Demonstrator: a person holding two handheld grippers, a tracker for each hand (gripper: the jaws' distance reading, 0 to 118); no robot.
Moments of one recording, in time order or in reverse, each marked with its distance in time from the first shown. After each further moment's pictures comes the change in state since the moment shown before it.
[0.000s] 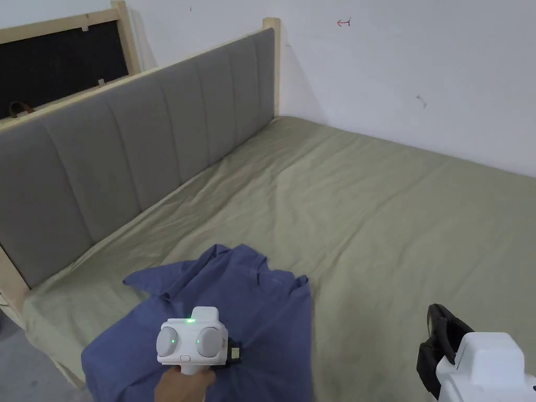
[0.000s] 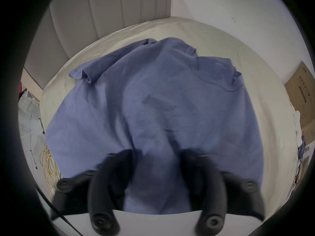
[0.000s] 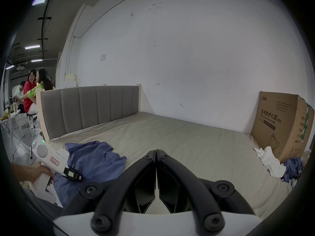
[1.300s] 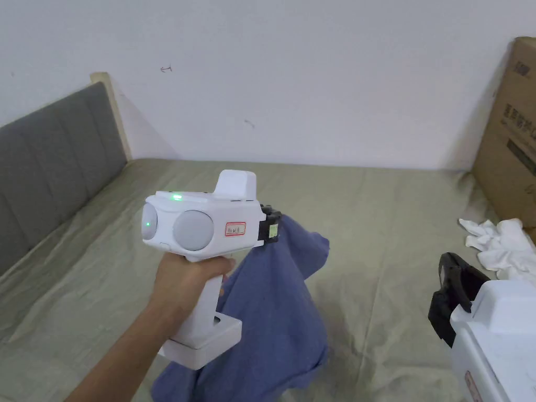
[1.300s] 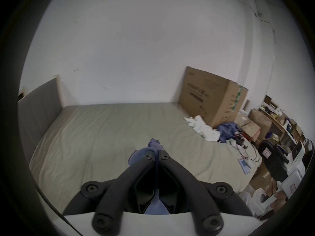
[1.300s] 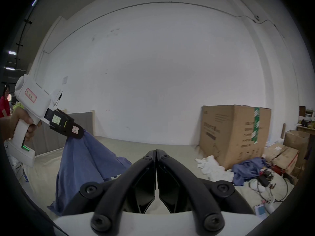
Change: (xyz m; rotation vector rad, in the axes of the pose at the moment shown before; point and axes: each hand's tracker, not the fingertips) left arm 0.300 0.040 0.318 0.484 -0.703 -0.564; right arm 0.174 0.014 0.198 0.188 -0.393 -0.086
